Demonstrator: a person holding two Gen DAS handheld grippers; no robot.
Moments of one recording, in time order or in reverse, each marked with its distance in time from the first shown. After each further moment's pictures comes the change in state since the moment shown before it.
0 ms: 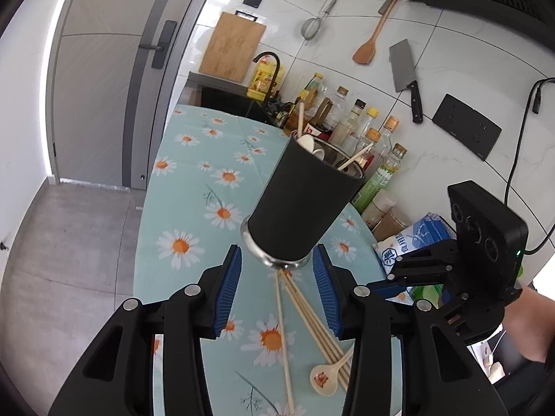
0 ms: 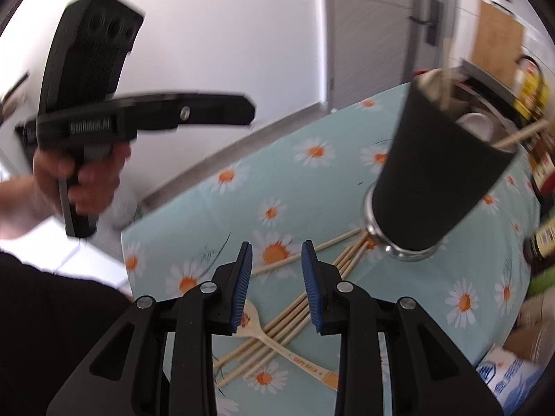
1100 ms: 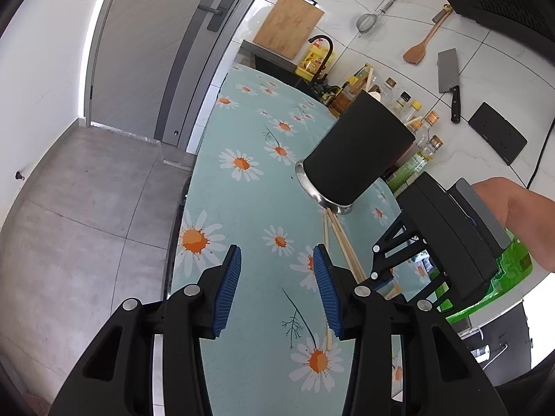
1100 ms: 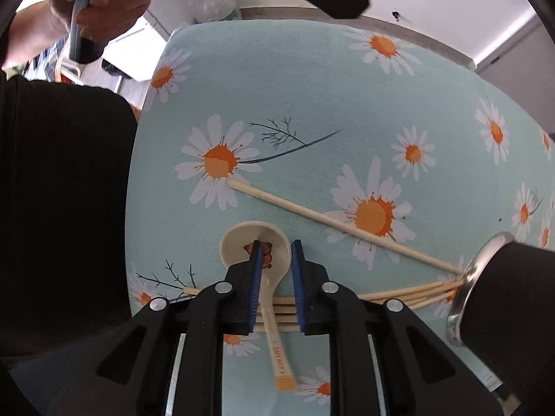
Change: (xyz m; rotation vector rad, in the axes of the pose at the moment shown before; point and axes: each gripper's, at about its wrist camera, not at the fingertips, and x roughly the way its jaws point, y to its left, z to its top) left arm -0.022 0.045 -0.074 -0.196 0.055 0.084; right arm 0.120 0.067 -0.004 -0.650 0.594 0.192
